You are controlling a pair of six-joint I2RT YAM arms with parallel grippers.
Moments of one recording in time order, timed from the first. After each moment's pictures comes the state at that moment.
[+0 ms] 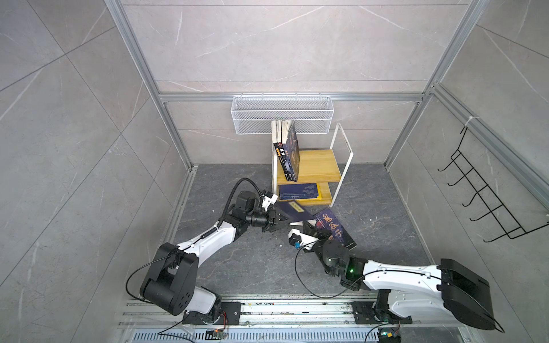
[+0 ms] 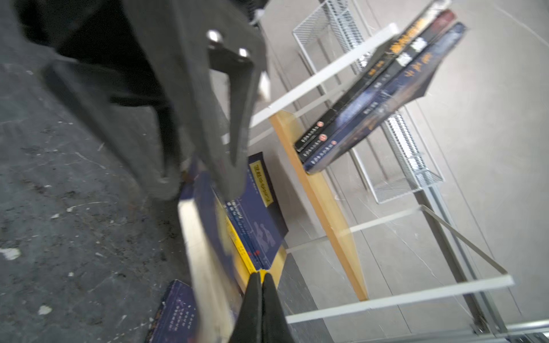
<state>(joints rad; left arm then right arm) -0.46 1.44 0.82 0.05 1.00 -0.89 1.10 1.22 0.48 0.60 0.70 -0.89</state>
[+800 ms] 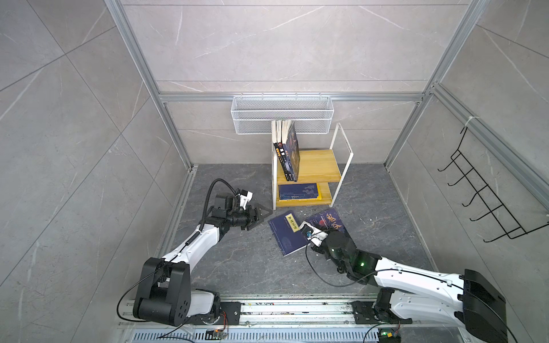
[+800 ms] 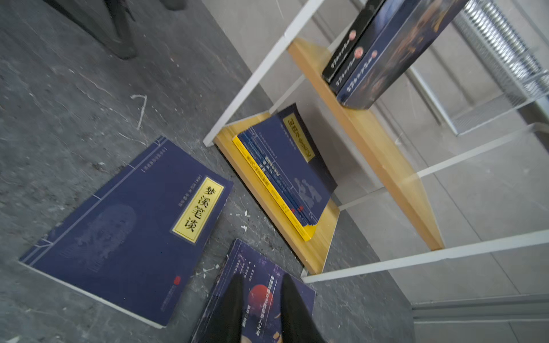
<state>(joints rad) -0.22 1.35 0.72 -0.13 0.83 -0.70 0.94 1.15 0.55 0.17 0.50 -0.39</state>
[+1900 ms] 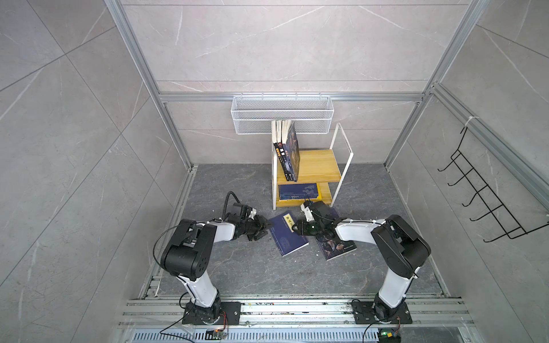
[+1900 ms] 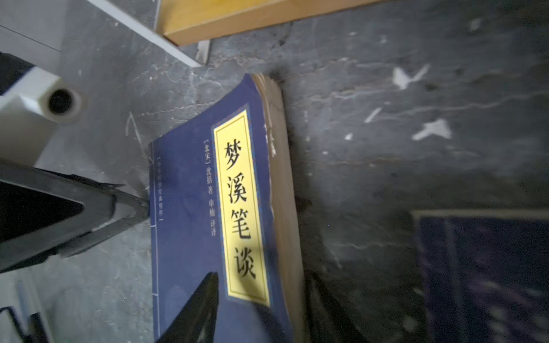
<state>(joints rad) -0.31 1.74 0.73 0.10 0.70 -0.91 0.60 1.84 0.90 0.11 -0.33 0.57</state>
